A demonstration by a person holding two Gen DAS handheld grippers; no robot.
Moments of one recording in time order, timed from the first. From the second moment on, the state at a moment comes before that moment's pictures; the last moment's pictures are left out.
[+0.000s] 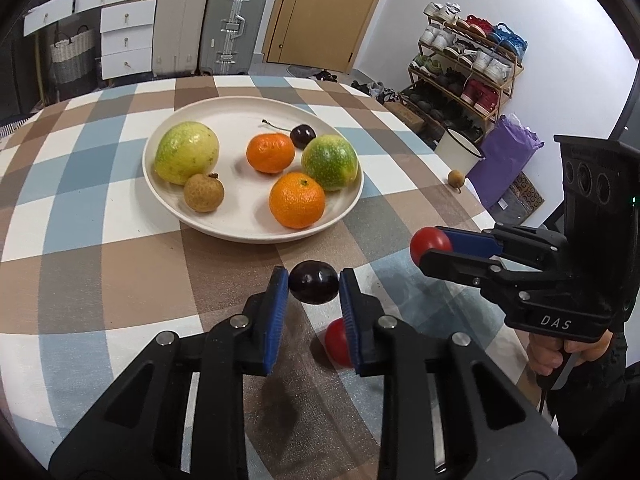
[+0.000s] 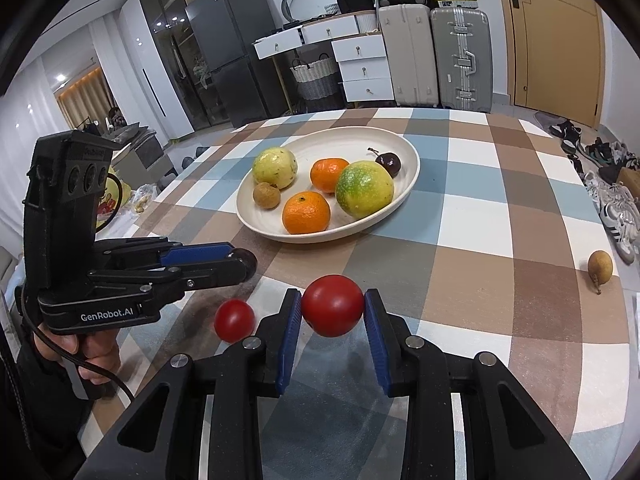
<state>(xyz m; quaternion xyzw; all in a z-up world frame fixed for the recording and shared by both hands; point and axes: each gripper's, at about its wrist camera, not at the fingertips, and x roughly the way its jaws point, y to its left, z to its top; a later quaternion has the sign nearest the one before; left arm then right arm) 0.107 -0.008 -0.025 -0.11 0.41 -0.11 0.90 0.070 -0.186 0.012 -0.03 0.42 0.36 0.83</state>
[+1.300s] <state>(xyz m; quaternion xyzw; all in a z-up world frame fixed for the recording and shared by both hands) 0.149 0.046 0.036 -0.11 0.34 -0.03 0.93 0.140 -0.151 0.057 0.05 0.39 0.35 0.85</state>
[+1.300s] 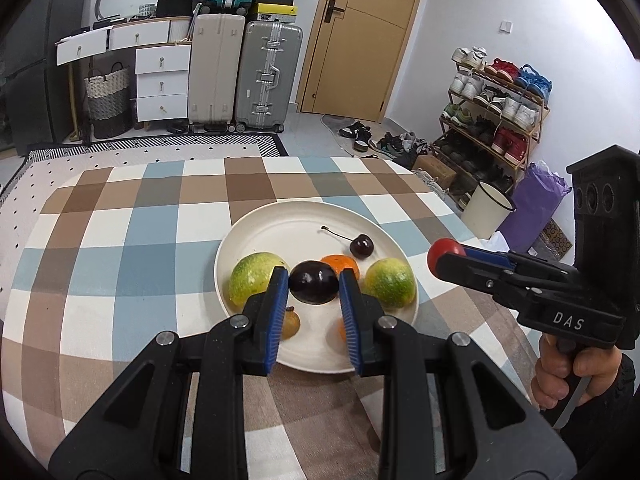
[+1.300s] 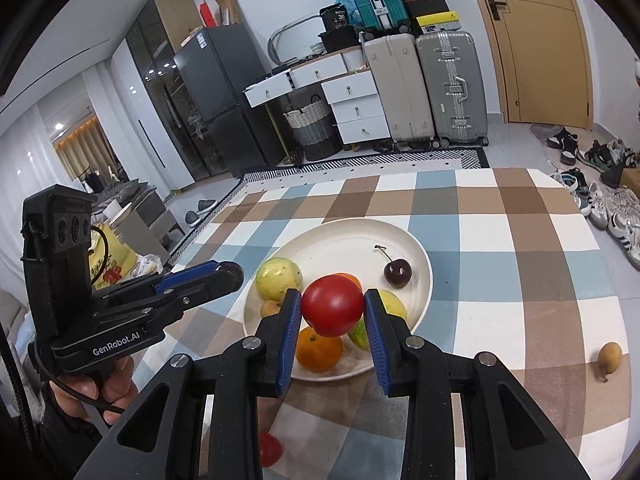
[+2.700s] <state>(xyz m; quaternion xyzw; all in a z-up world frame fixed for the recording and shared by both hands) 0.079 0.009 0.029 -0.07 0.35 0.01 0.94 0.088 -0.192 0.062 -0.02 0.39 0.32 0.86</state>
